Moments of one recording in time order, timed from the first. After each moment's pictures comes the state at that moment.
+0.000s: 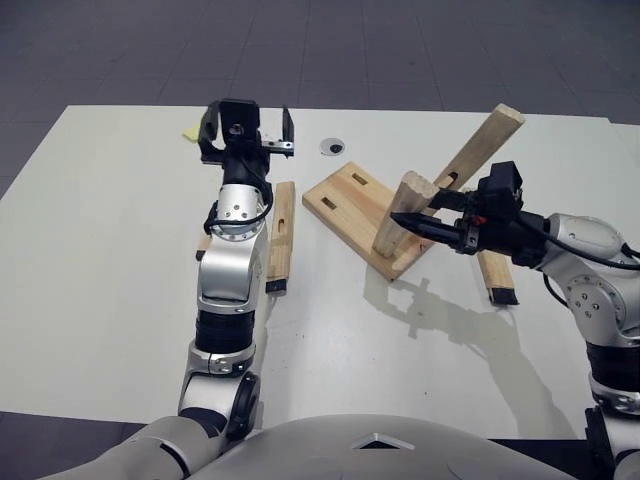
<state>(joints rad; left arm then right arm) -0.40 0.00 -0.09 -0.19 0.13 0.56 0.04 -0.23 -0.75 -0.04 -0.30 0.70 0.44 1.00</state>
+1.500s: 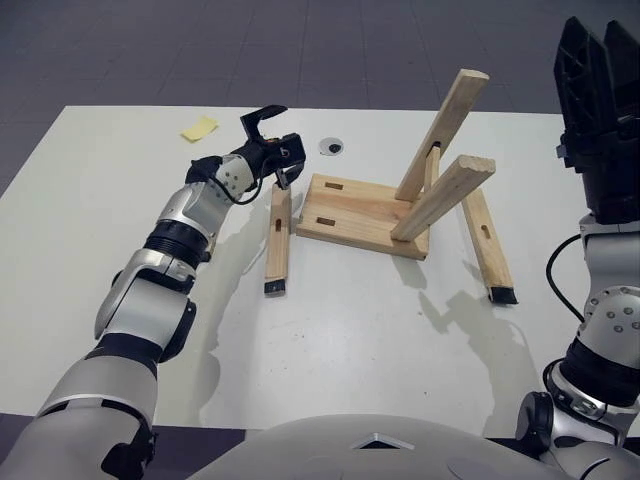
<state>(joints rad) -0.84 0.48 -0.42 0.75 0.41 -0.33 -0.45 -0.23 -0.39 -0.39 -0.53 1.02 0.38 0.28</state>
